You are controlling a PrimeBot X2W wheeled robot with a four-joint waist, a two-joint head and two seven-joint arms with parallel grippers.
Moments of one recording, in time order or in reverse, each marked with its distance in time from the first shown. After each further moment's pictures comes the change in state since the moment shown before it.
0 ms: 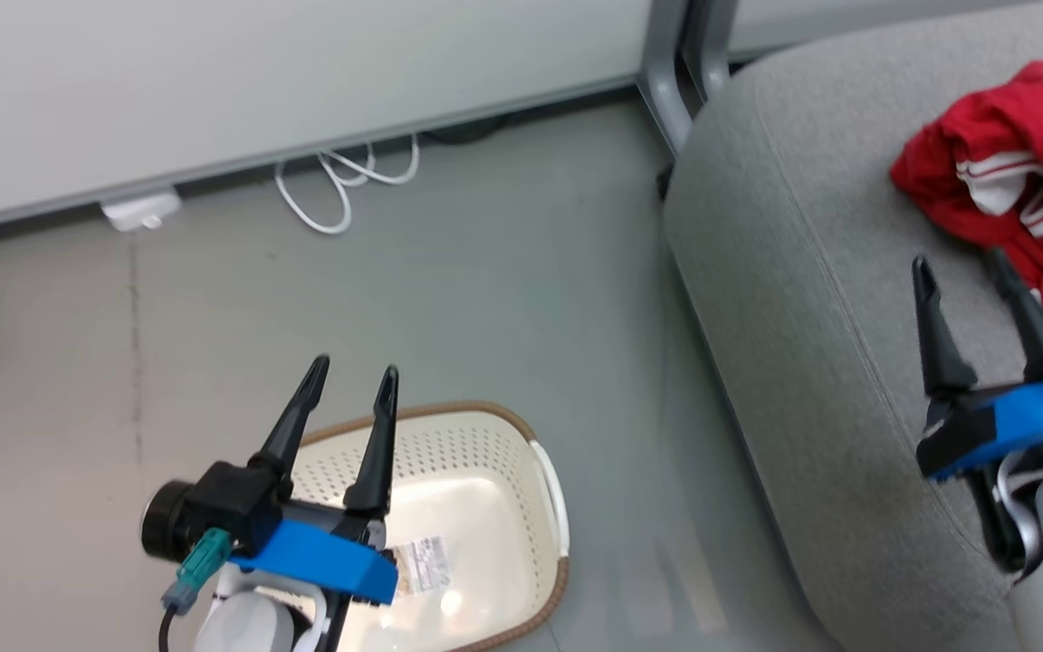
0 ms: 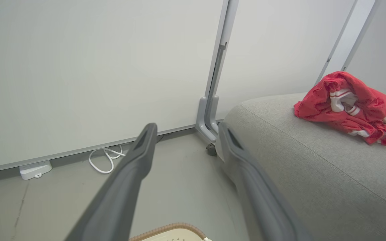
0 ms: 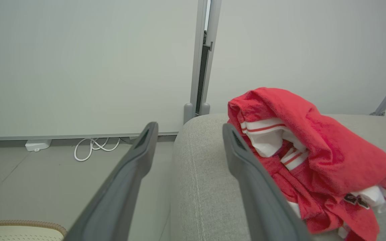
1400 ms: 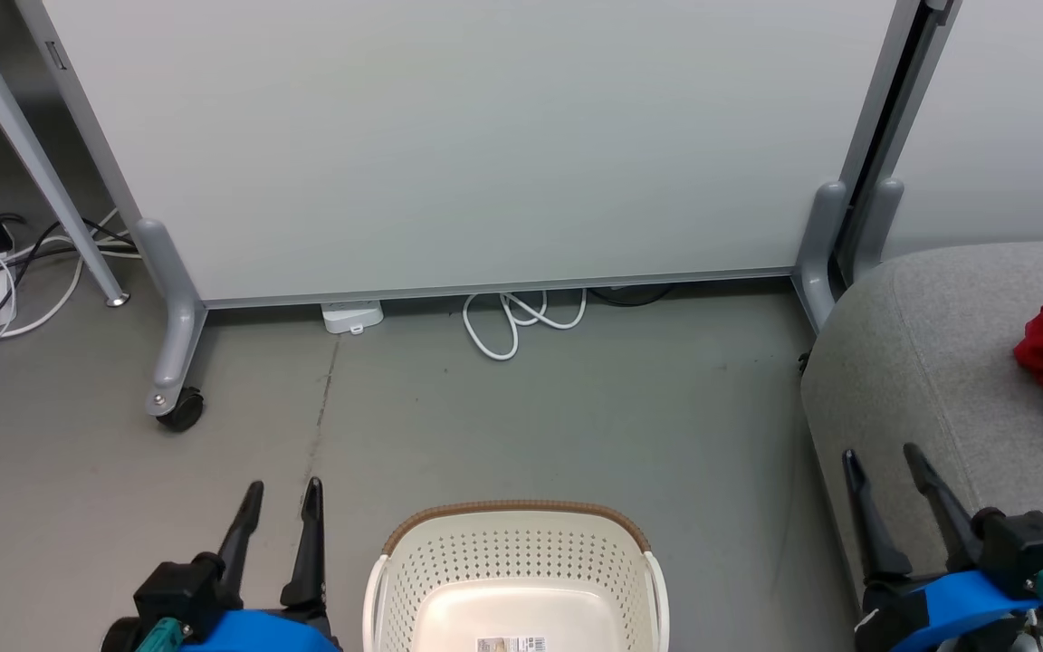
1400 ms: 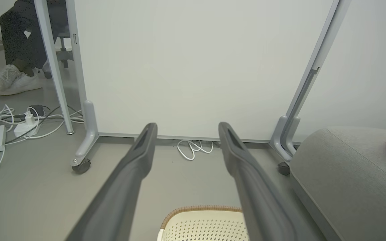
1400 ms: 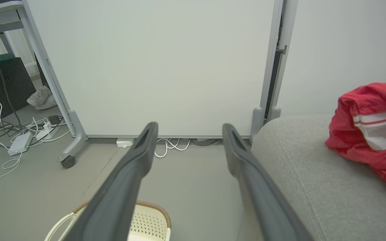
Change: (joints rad) left arm 0.170 -0.039 0.181 0.124 0.003 -0.005 0.000; right arm 0.409 0.176 -0.028 -0.240 -0.044 0.000 0.070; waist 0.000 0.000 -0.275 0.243
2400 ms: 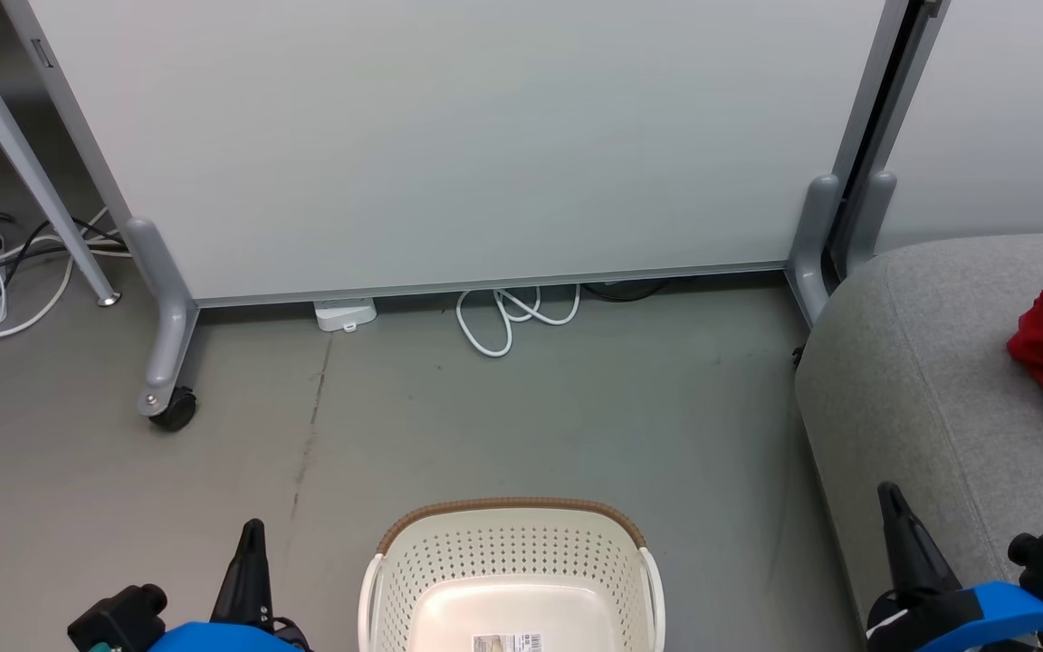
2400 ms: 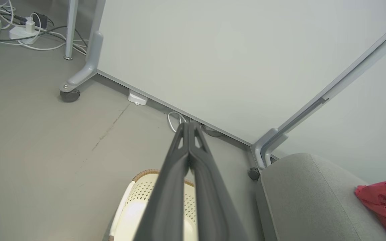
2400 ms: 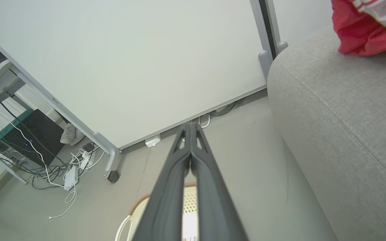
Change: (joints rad) left arm 0.040 -0.025 0.059 0.021 -0.362 0.006 0.111; right arm 0.014 0.023 -0.018 0.081 0.398 0.000 0.077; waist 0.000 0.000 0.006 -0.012
